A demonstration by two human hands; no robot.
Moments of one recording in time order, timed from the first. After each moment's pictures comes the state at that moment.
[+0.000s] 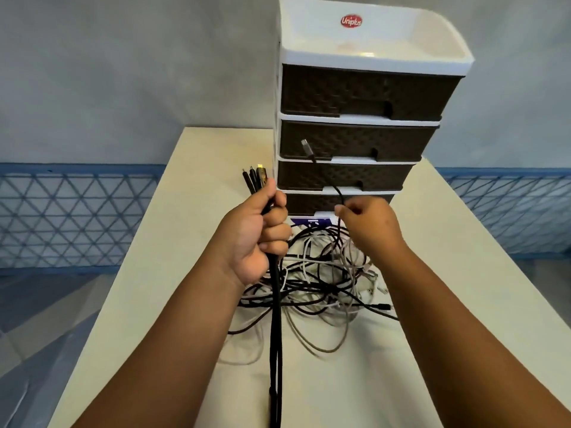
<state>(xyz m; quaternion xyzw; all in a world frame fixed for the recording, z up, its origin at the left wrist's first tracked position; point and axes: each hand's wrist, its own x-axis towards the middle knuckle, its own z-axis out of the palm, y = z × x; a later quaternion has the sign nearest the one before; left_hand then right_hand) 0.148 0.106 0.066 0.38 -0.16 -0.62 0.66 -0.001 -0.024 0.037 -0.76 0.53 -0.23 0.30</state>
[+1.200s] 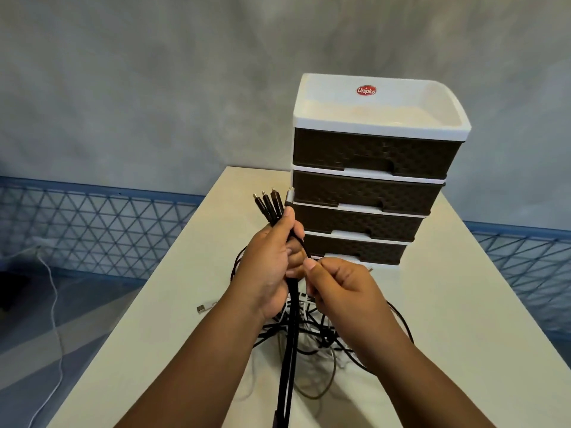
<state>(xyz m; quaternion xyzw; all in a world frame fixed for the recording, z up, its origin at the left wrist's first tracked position) 0.085 0.102 0.098 0.51 -0.22 -0.39 0.74 -0.031 0.054 0.078 -0.74 0.26 -0.27 0.57</state>
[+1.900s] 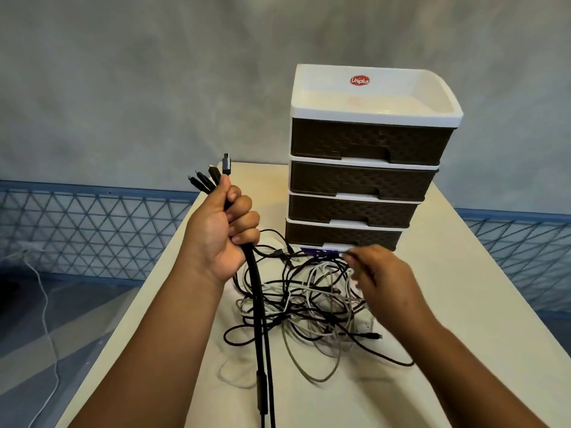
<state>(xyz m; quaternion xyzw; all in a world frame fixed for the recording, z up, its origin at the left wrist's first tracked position) 0.152 0.128 0.110 0.33 -0.16 -0.47 0.80 -0.060 0.007 0.040 -0.88 0.31 -0.30 0.20</state>
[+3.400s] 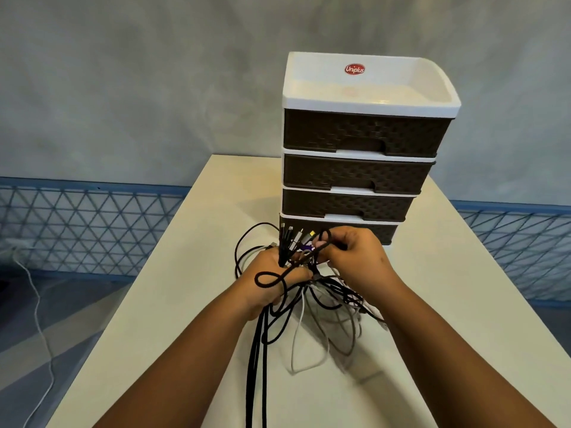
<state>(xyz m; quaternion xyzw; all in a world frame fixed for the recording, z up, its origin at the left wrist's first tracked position) 0.110 0.102 0.032 0.68 -0.38 -0.39 0.49 -0.018 -0.005 0.052 -0.79 0.37 -0.25 0.43</state>
